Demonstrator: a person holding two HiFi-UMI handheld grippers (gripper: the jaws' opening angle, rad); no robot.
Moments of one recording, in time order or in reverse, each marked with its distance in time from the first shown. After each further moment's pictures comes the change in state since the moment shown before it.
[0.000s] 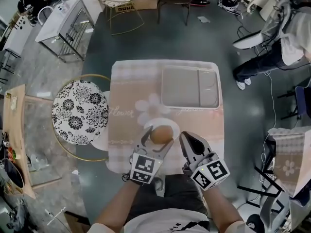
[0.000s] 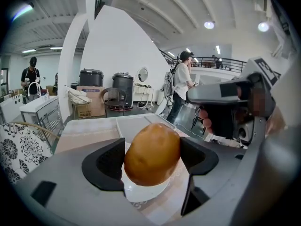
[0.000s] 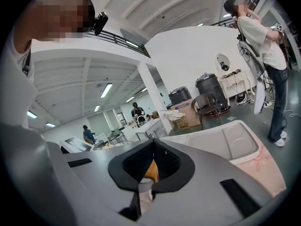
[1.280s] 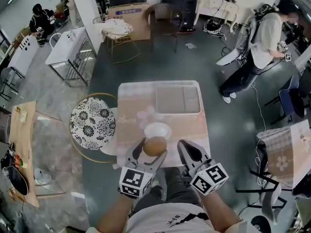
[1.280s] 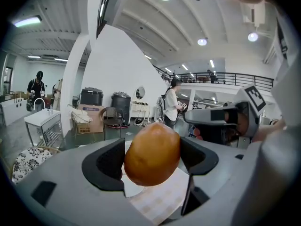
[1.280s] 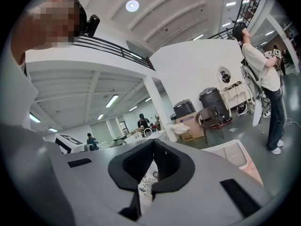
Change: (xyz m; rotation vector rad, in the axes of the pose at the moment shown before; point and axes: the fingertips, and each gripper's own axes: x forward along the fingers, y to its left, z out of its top) left arm -0.179 -0.079 0.125 0.002 -0.184 -0.019; right arm -0.118 0.117 0.114 -0.007 -0.115 0.015
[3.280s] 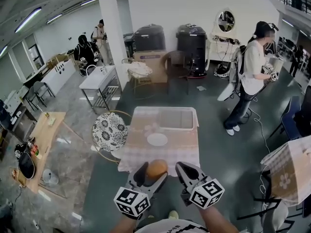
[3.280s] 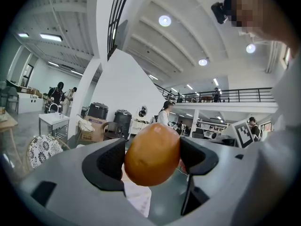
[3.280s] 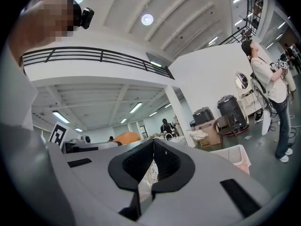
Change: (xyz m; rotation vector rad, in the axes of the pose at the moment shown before) left arm -0.171 -0.252 0.026 -0.094 -0.248 0.086; right arm -0.255 0.086 0.017 -0.063 -0.070 0.244
